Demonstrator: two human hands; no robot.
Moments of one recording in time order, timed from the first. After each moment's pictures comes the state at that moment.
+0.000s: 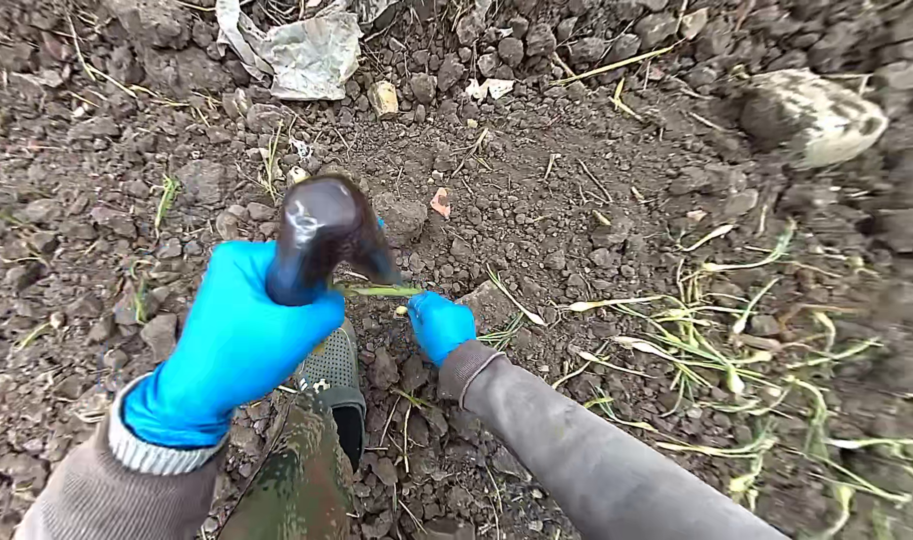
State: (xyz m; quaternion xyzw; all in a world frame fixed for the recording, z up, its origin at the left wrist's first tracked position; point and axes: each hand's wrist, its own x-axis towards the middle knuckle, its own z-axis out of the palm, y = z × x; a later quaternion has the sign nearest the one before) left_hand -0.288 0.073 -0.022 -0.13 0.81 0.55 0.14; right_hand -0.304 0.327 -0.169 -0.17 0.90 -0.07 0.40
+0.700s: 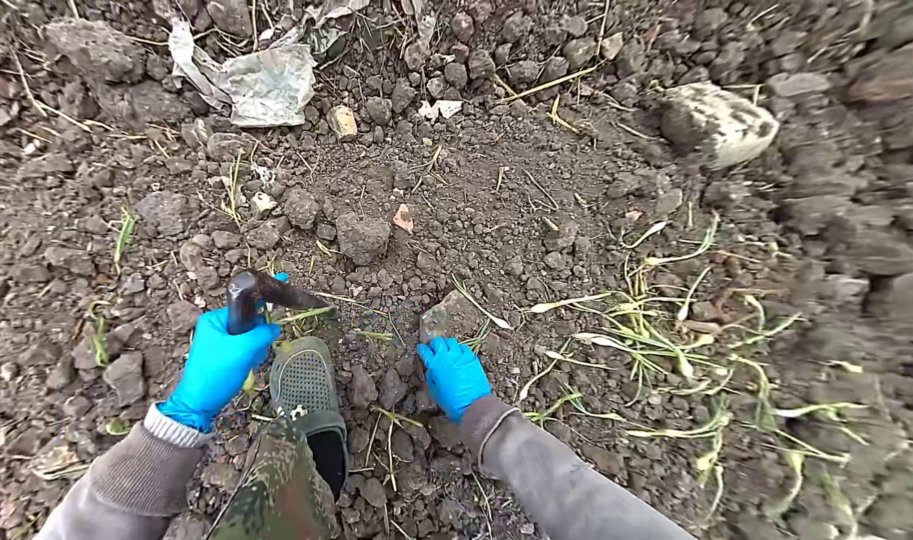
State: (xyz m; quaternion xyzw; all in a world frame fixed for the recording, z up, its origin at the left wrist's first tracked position) left_hand -0.248 0.071 -0.082 -0.31 0.70 0.63 0.11; right_hand -0.258 0.407 -0.174 -0.24 0.88 0.01 0.40
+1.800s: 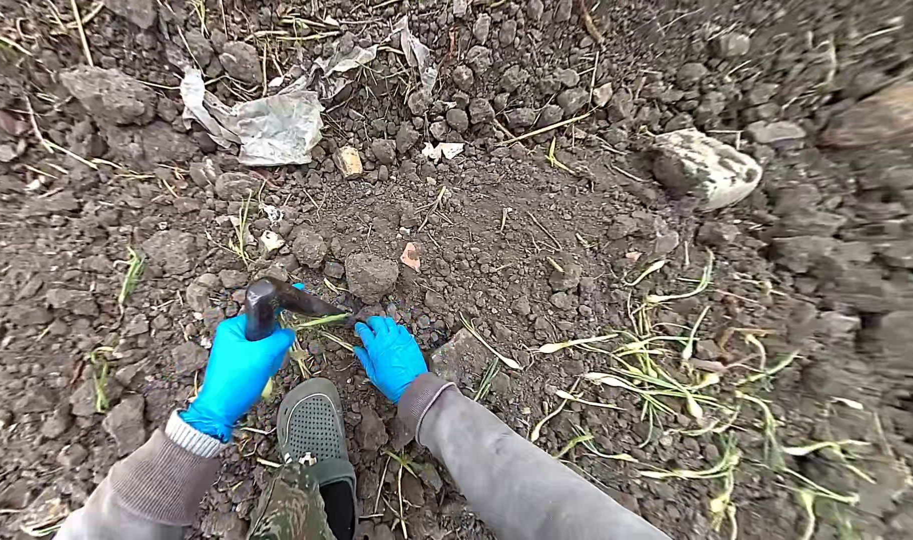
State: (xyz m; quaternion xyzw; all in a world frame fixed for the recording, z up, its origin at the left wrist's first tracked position) left_hand -0.302 0.061 -0.093 -0.34 0.70 0.62 0.12; right_hand -0.327 0.286 -0.194 -0.28 0.89 -0.09 0.34
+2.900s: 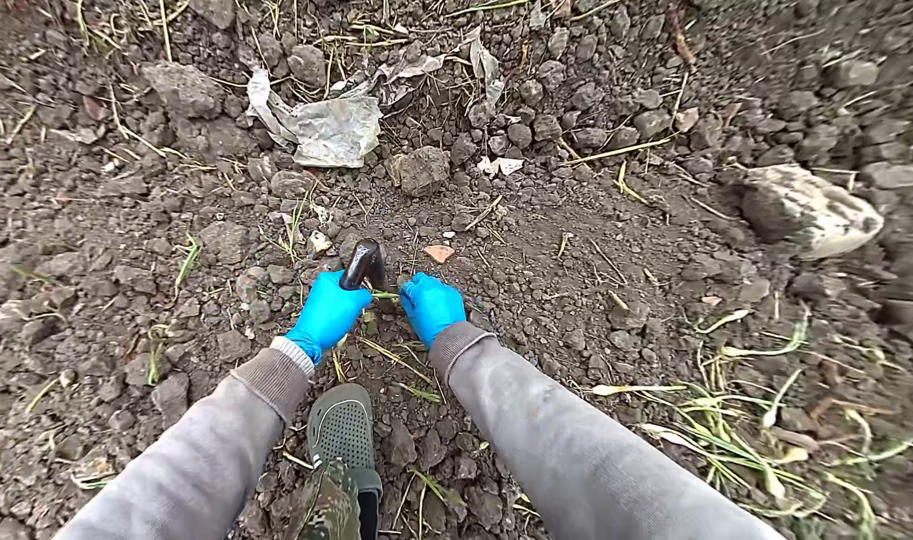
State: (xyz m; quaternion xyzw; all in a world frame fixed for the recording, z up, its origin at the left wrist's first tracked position) left_hand -0.365 0.061 -0.149 -0.32 0.71 0.59 0.23; right_hand -0.423 0.247 -0.208 -0.23 0.90 -0.09 0.35
